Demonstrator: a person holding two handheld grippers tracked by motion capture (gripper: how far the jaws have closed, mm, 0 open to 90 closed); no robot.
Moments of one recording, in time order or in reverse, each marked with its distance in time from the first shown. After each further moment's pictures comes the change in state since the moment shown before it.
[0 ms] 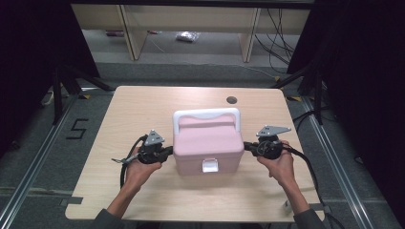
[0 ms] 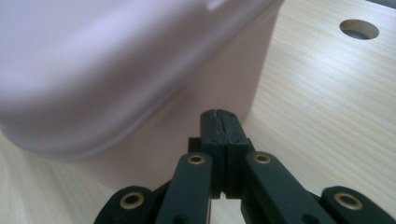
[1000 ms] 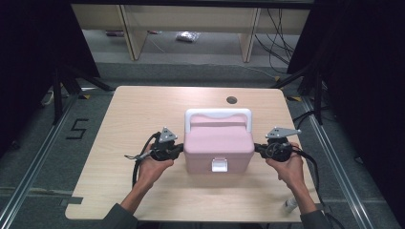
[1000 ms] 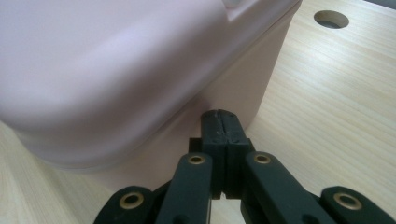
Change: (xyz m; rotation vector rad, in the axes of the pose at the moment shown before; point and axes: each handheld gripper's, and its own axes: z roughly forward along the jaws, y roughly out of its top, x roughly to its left) left arm -0.020 0.018 0.024 -0.006 0.010 0.000; right arm -0.009 -0.012 -0.022 0.019 -0.046 0.030
